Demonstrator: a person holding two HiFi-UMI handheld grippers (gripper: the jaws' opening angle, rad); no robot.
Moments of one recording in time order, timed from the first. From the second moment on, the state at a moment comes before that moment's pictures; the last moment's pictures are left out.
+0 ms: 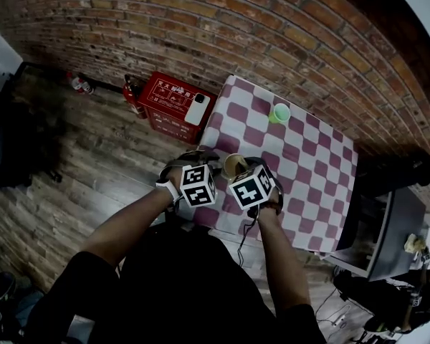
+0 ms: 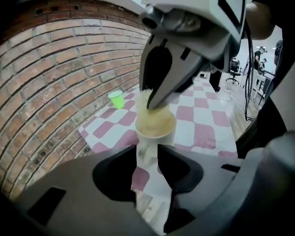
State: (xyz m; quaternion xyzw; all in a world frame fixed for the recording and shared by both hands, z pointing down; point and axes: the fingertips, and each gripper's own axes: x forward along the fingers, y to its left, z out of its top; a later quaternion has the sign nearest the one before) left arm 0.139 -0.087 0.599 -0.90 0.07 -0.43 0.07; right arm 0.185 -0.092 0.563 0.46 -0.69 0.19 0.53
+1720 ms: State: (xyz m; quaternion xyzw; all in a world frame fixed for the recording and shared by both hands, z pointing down) left arm 0.132 -0.094 0.596 -0.90 0.07 -0.42 0.03; right arm 0.164 -0.094 0.583 0.21 -0.77 0.01 0.60
